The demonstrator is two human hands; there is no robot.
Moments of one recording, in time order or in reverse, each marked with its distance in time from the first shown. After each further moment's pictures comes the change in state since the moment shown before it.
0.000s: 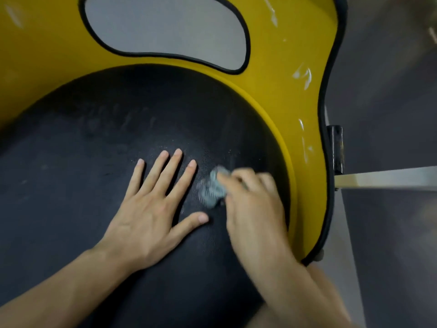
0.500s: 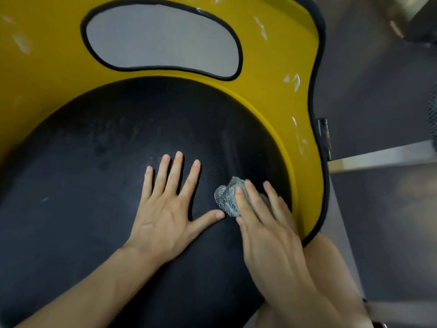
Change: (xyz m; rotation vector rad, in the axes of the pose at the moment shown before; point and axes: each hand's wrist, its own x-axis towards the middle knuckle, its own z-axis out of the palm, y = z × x) left_hand 0.000 -0.004 -0.003 -0.010 -0.004 -0.048; right_hand -0.060 -0.010 -0.003 -0.155 -0.034 0.038
